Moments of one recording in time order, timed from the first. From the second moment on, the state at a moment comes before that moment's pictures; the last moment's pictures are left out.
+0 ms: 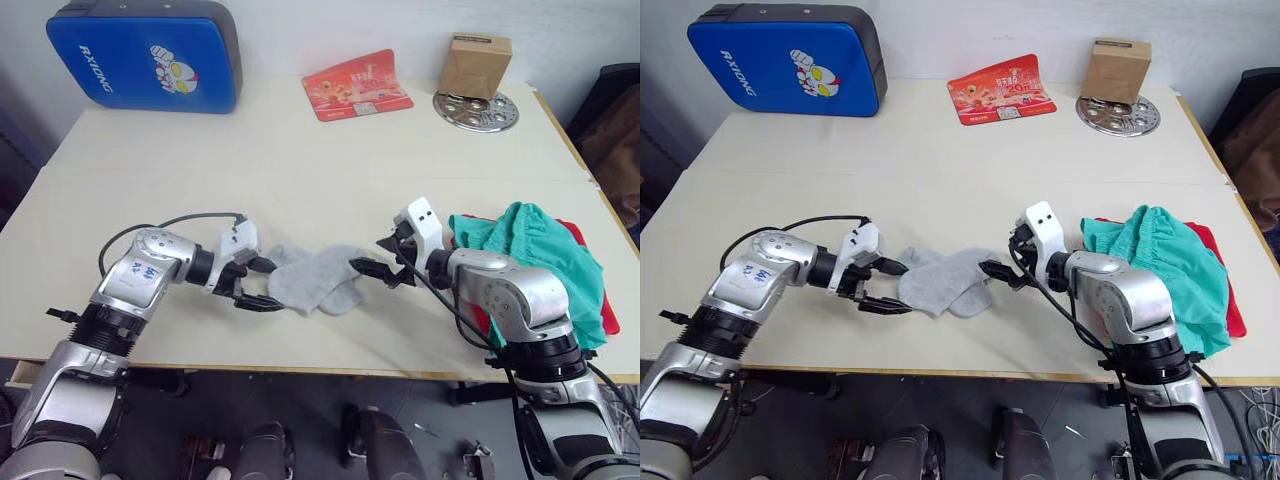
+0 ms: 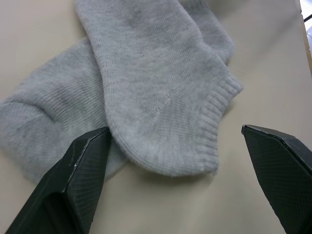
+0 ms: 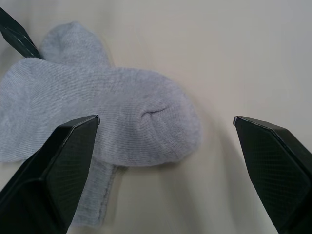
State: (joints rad) left arm -0.69 0.71 -0.29 0.25 -0.26 0.47 -1.21; right arm -0.59 -0.46 0.08 -0.12 0.51 0.98 0.52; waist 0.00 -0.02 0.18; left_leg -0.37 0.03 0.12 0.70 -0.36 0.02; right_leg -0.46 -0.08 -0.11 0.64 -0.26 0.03
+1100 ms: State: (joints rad) left arm -0.54 0.69 -0.27 -0.06 -0.31 0.73 -1.23; right arm -0.77 -0.37 0.07 0.02 0.48 0.98 0.55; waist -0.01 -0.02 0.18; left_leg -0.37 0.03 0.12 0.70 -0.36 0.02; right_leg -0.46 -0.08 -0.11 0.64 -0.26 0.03
